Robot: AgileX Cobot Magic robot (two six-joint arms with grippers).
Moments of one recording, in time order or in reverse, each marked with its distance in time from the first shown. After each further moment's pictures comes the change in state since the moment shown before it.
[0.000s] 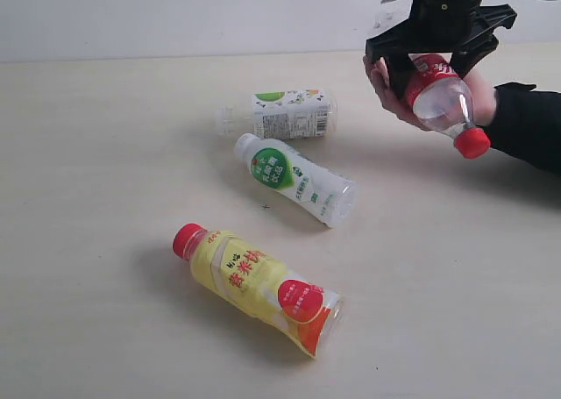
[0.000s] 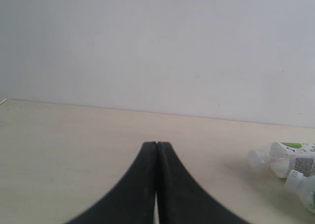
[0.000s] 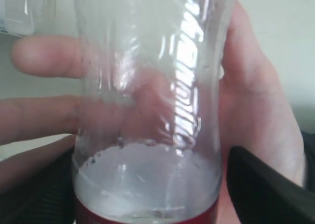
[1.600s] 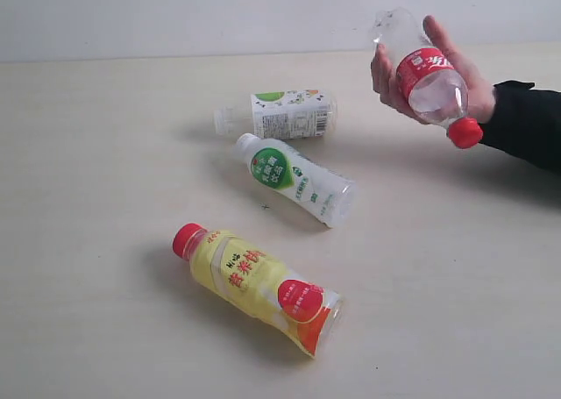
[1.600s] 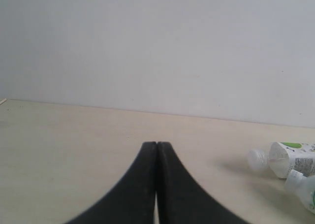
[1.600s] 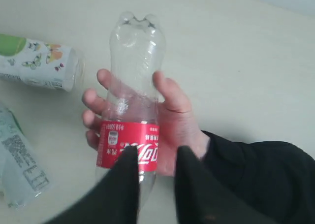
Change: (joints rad) left arm 0.000 0.000 0.000 0.000 0.000 0.000; right arm 0.000 -0.335 0.003 -0.023 -0.005 -0.037
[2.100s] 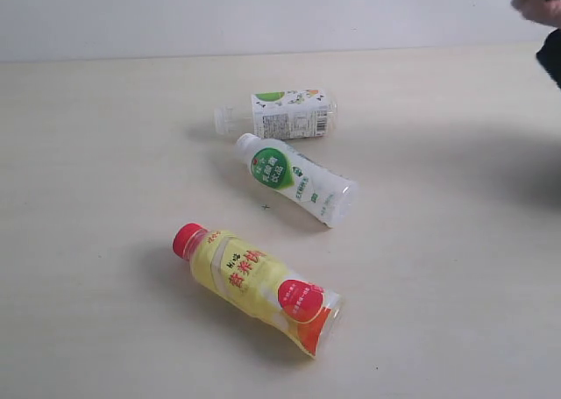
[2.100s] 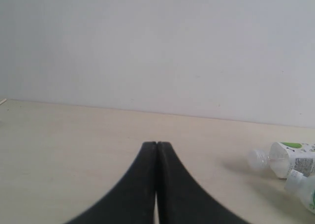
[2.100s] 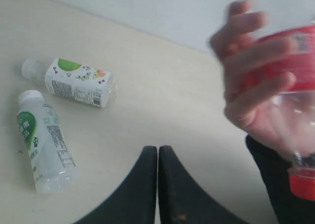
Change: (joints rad) left arm 0.000 0.000 0.000 0.000 0.000 0.000; right arm 0.000 -0.747 0.817 0.098 -0.533 -0.133
